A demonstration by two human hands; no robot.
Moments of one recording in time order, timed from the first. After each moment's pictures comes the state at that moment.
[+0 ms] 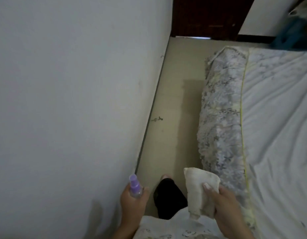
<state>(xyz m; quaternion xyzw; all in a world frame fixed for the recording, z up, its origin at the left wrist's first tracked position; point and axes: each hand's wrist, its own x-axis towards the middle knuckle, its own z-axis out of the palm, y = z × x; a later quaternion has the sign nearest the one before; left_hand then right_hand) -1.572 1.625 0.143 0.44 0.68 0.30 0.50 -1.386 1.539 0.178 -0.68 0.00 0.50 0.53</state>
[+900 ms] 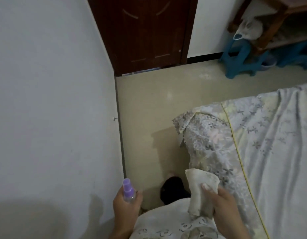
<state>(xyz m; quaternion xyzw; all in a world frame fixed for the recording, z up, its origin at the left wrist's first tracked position) -1.108 2.242 0.167 0.60 0.56 0.22 0.52 -0.970 2.083 0.183 -0.69 0.12 0.37 0.62</state>
